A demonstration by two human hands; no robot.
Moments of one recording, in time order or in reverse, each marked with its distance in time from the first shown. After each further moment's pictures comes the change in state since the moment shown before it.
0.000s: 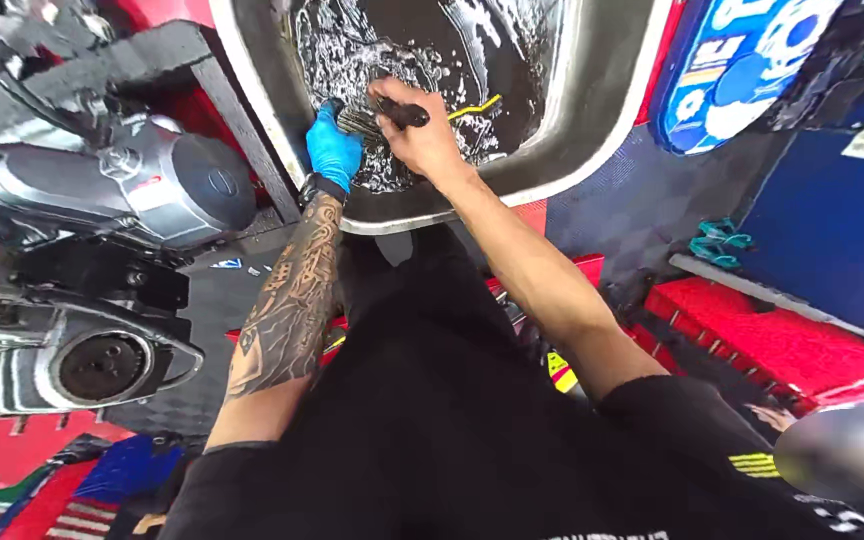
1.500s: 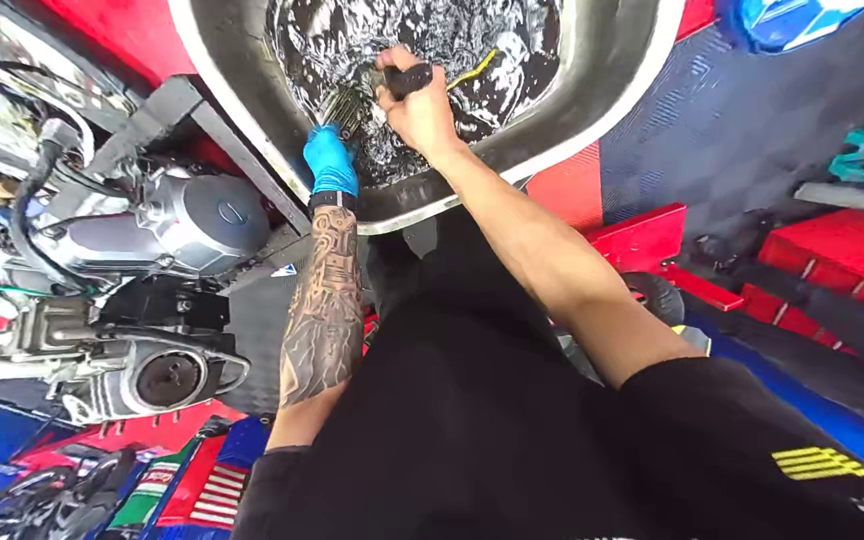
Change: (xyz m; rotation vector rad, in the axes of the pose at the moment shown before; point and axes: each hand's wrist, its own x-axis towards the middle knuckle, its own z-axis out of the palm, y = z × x) left_hand -0.007 0.013 0.020 -0.857 0.164 -0.334; right_hand 0.008 0.037 0.020 0.162 0.291 0.177
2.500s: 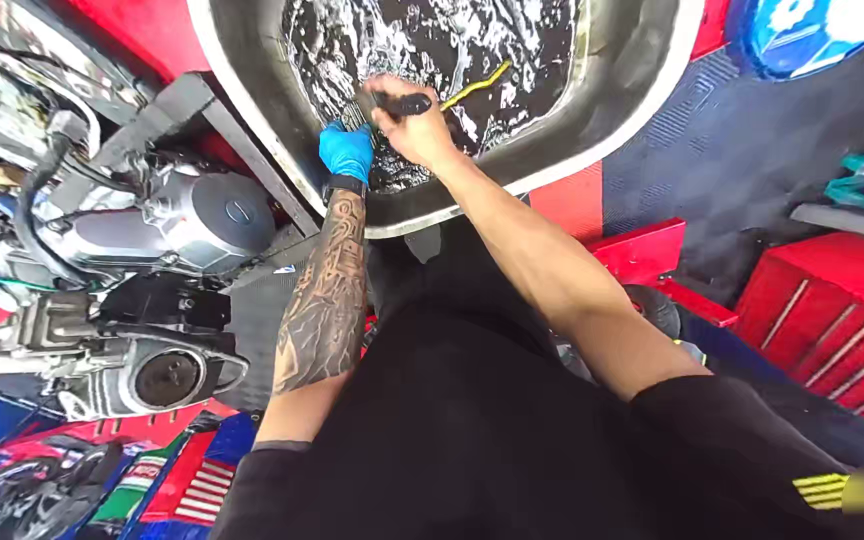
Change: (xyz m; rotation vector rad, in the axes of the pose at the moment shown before) left_hand 0.014 0.009 0.009 0.862 0.003 0.104; right_hand -0.002 0.006 0.018 0.166 -0.154 -0.117
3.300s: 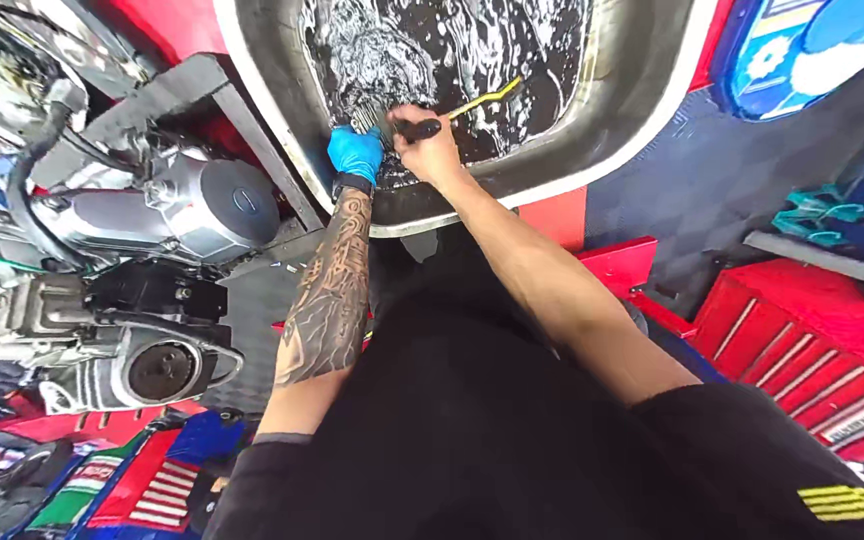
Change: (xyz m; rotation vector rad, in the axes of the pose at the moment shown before) left_hand -0.003 0.000 -0.006 0.100 -0.064 -0.024; right_hand -0.017 0.004 0.010 -0.159 -0.100 0.153
